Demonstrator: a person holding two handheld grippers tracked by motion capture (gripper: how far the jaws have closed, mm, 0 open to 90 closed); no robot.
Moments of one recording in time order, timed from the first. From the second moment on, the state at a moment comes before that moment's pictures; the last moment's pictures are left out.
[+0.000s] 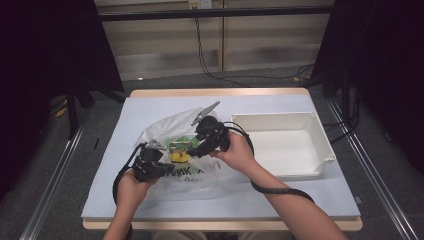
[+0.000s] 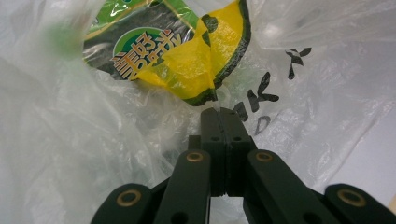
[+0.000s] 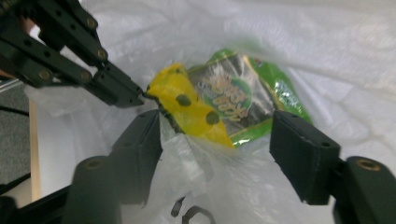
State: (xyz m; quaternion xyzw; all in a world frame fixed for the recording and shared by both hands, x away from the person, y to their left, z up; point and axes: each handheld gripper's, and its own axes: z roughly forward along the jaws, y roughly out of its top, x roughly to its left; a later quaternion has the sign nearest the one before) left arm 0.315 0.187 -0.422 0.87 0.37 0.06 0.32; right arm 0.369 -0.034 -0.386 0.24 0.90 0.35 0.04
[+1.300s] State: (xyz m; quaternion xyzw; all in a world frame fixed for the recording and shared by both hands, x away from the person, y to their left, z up) left arm 0.319 0.180 -0.424 0.89 0.35 0.04 0.31; right arm 0.352 -0.037 -0.416 0.27 0.89 0.35 0.04
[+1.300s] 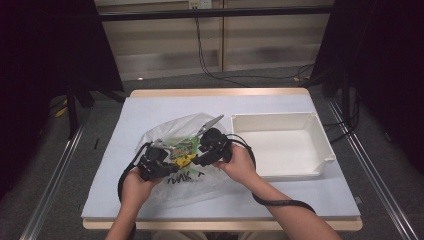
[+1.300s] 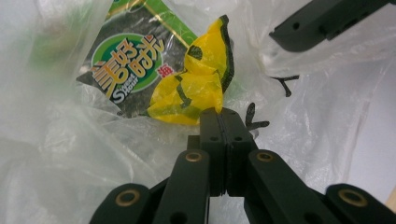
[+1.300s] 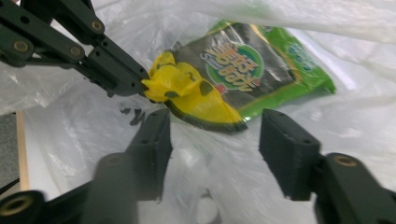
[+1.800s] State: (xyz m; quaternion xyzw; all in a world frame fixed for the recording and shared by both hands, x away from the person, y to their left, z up) left arm 0.314 0.192 -0.416 0.88 0.35 0.03 0.33; right arm 0.351 -0.005 -0.442 0.25 0.91 0.34 -0.01
